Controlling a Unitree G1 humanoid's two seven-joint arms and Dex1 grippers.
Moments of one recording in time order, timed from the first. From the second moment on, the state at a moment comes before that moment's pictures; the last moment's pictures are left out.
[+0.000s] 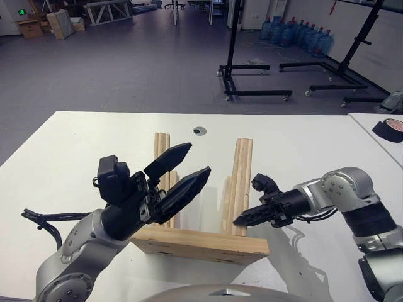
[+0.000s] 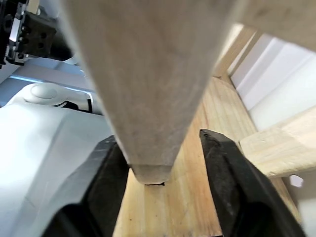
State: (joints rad) left arm 0.19 0.41 0.02 -0.97 -1.13 0.43 -0.41; right arm -0.42 -0.75 0.20 -0.04 1.02 1.59 1.14
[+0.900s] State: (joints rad) left arm 0.72 1.01 0.52 -0.51 -0.54 0.28 -1.32; right arm 0.44 -0.88 -0.17 -0.33 0.41 0.32 1.19
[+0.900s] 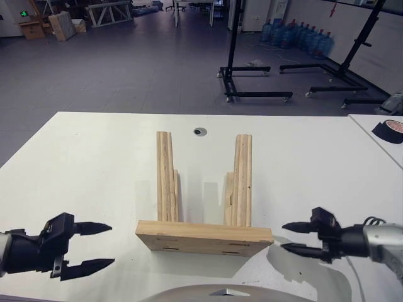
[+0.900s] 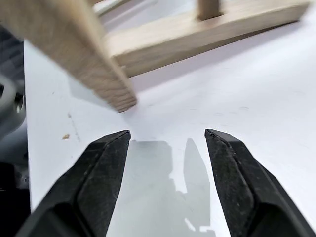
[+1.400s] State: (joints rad) left arm 0.49 0.92 0.07 -0.47 -0.21 0.11 -1.14; right arm 0.44 -0.83 0.00 -0.46 0.29 0.20 1.11
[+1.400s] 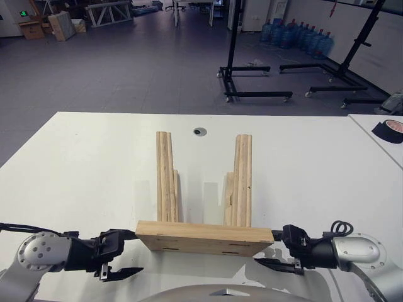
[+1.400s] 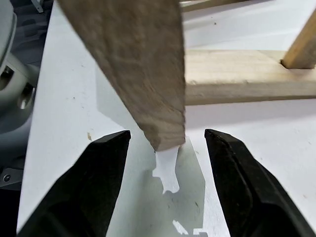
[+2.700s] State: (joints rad) left arm 0.25 0.79 -0.17 -0.17 -0.18 -0.15 -1.11; right arm 0.30 -0.84 0.12 -0.36 0.32 0.11 1.20
